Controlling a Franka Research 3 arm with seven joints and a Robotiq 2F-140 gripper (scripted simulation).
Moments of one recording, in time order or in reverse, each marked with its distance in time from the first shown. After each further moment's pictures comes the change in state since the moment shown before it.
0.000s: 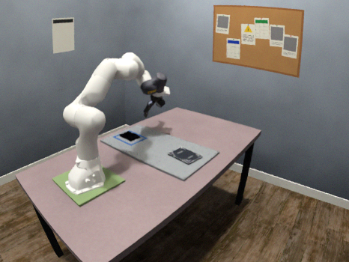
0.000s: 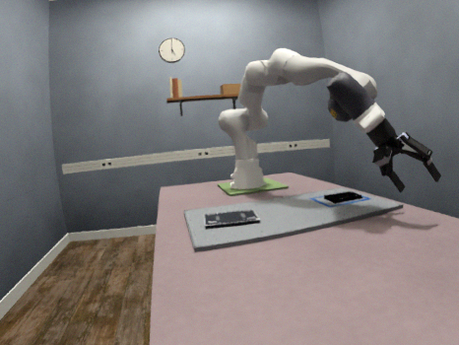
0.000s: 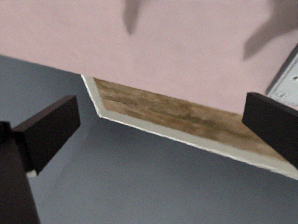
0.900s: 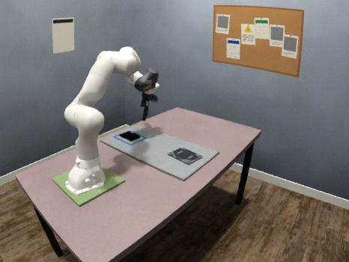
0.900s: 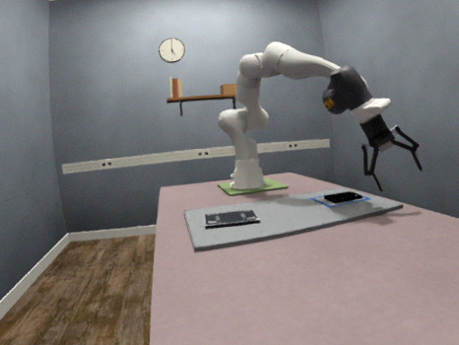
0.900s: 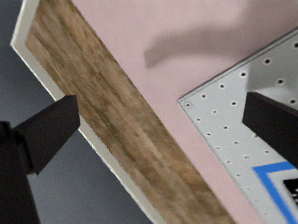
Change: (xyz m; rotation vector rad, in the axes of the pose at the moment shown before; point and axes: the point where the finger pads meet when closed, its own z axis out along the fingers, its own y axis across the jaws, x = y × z) arm -0.026 0.078 -0.022 -0.185 0.031 -0.782
